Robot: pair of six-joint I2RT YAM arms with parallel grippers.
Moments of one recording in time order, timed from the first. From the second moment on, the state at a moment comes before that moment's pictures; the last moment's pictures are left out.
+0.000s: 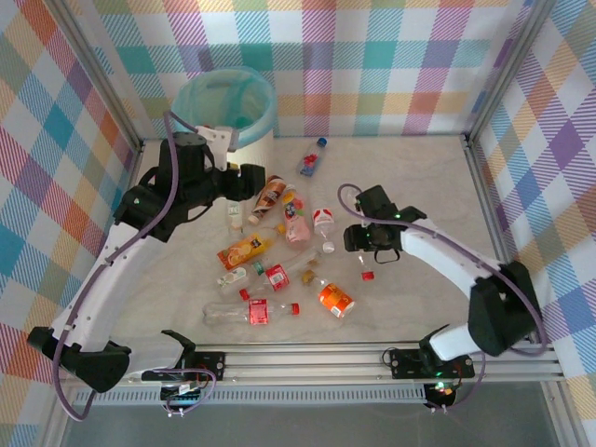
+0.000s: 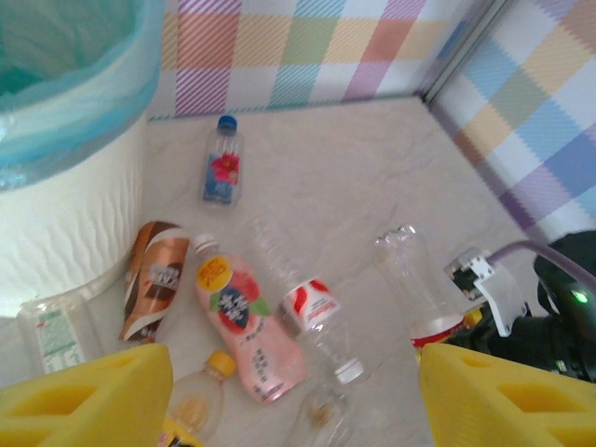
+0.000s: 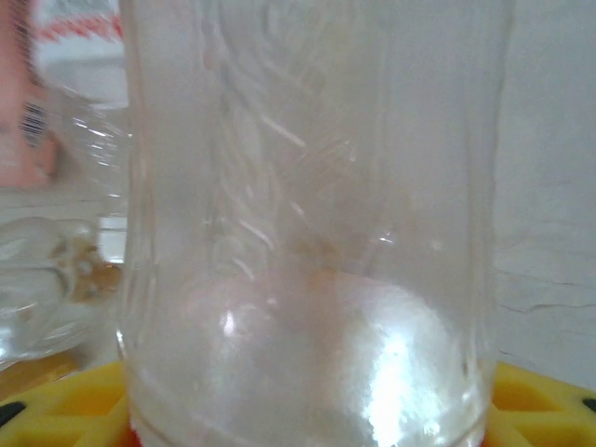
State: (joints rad) left arm -0.48 1.25 1.56 -0.79 0.12 -0.28; right arm 0.52 1.40 1.01 -0.71 0.02 0.36
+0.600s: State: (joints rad) left arm -0.54 1.45 1.70 -0.52 0.49 -0.46; right arm 0.52 1.04 1.14 -0.59 -0.24 0.07
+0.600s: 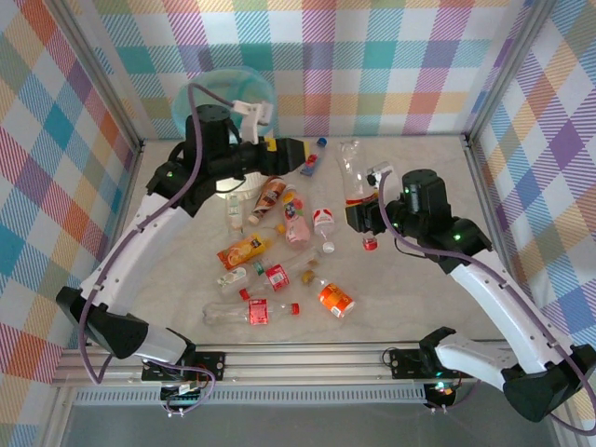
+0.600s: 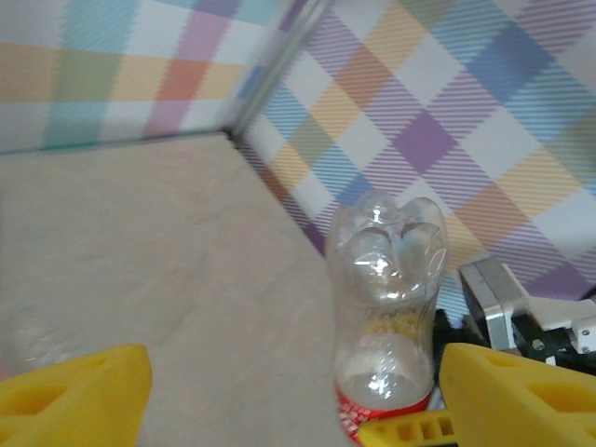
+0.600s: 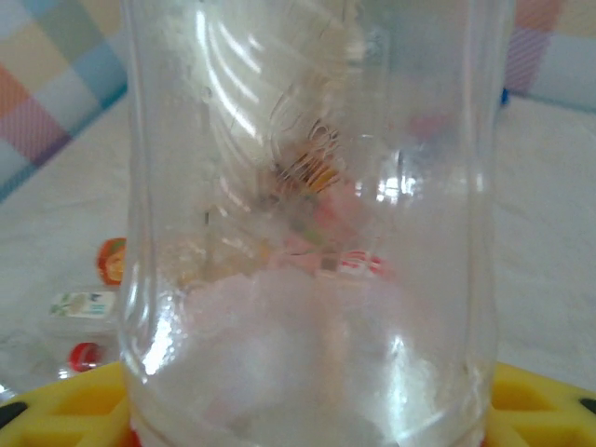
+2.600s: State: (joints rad) left arm -0.55 1.49 2.02 -0.53 0.13 -0.28; right arm 0.52 1.15 1.26 -0.26 -0.46 0.04
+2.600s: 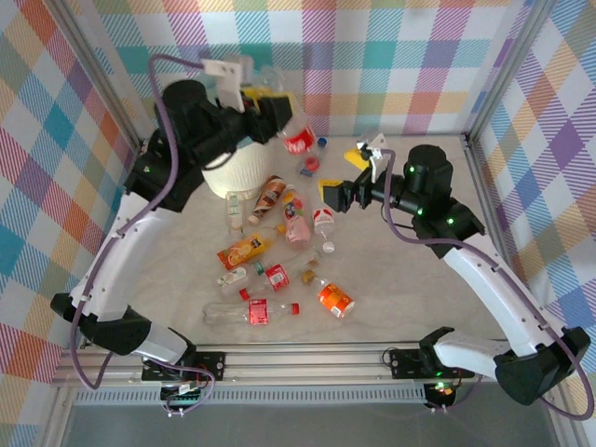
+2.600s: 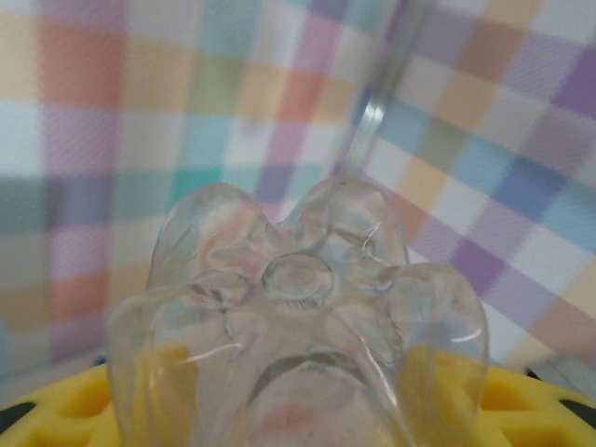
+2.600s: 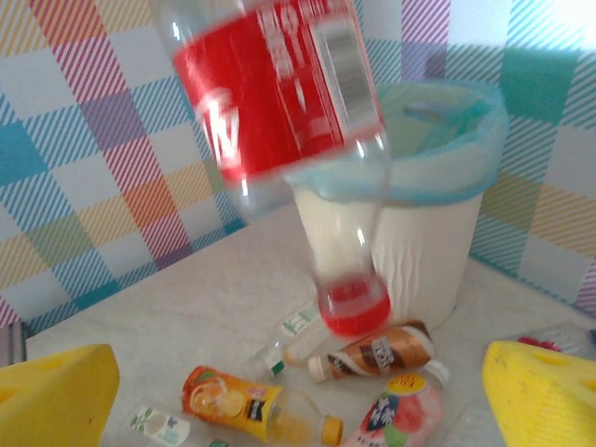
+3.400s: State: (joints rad) left arm -0.15 1.87 2.26 -0.55 -0.02 -0.22; right arm 0.56 1.32 1.38 -0.27 -0.49 0.08
